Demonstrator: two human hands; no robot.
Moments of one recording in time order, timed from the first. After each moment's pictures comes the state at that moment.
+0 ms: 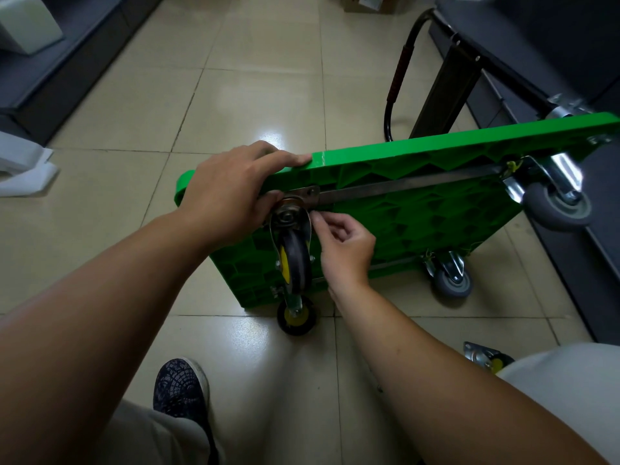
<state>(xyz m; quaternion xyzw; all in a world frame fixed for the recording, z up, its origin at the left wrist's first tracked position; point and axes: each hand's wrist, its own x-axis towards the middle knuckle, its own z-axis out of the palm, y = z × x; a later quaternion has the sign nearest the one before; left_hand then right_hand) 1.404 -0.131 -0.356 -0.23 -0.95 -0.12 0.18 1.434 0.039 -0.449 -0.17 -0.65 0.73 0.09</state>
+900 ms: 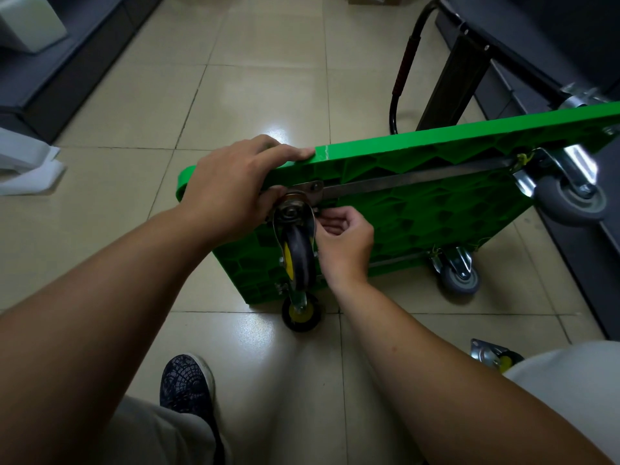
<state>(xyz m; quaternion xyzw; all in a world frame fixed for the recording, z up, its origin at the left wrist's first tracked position) 1.406 -0.130 -0.355 -0.22 -0.95 -0.12 0.18 1.432 0.036 -0.450 -0.15 -0.71 0.68 0.09</state>
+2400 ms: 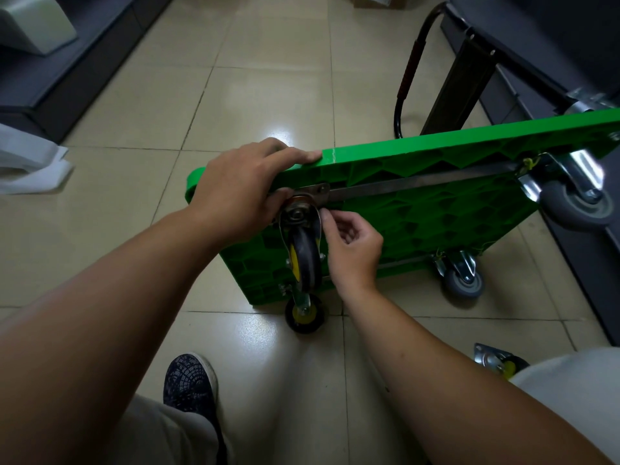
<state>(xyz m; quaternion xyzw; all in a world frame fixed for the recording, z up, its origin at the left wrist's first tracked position) 1.406 -0.131 -0.355 -0.22 -0.95 -0.12 0.17 1.437 0.040 -0.457 -0.12 -0.68 0.71 0.13</state>
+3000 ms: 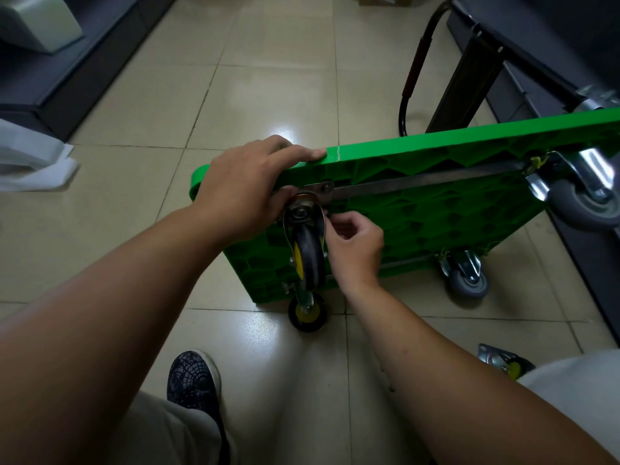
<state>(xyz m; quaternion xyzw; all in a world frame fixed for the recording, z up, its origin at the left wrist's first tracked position) 1.407 -0.132 -0.353 -0.22 -0.95 -0.12 0.16 1.434 0.040 -0.457 -0.13 -0.76 0.63 0.11</state>
